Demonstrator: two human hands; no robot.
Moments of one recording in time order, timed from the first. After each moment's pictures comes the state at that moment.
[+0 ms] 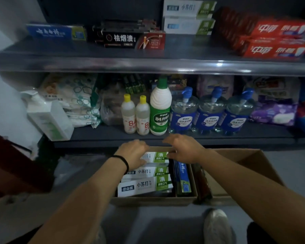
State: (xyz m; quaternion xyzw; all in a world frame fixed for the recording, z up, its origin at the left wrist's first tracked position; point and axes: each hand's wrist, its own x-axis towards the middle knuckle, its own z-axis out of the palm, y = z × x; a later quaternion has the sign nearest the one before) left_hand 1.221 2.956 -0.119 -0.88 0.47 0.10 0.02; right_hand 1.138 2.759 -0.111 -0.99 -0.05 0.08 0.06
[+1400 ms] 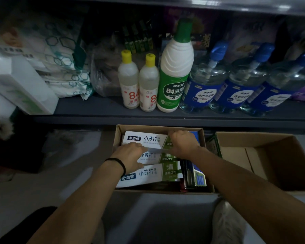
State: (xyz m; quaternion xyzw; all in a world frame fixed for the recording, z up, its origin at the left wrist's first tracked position) left_hand 1.251 2.965 -0.253 -0.87 0.43 0.24 0.01; right_hand 1.196 2.763 -0.265 -0.98 0.06 0.17 0.04
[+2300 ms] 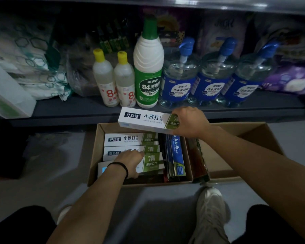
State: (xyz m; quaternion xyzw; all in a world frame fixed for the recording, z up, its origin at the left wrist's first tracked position) left_hand 1.207 2.923 -0.284 -0.84 0.44 0.30 0.07; right_hand 1.166 2.694 -0.203 -0.99 0.09 0.08 0.05
